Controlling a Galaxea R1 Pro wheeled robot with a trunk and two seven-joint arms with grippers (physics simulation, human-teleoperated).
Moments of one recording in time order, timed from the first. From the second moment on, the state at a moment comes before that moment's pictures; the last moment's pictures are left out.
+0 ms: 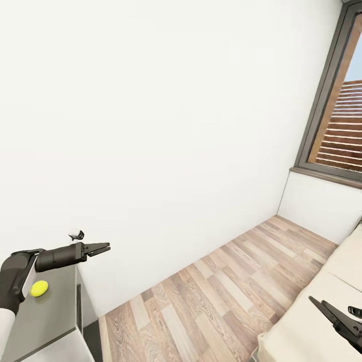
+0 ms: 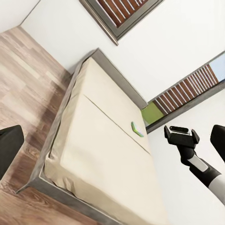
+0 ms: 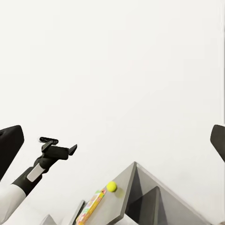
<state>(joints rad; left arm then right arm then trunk) -0.65 0.36 0.27 -0.91 0.03 0.88 -1.57 -0.07 -0.39 -0.58 -0.94 -0.63 0.53 1.55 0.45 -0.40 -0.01</state>
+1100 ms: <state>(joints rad) -0.65 0.36 0.27 -0.91 0.03 0.86 -1.57 -0.07 -0.39 -0.58 -0.94 -0.63 0.53 1.54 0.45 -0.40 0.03</state>
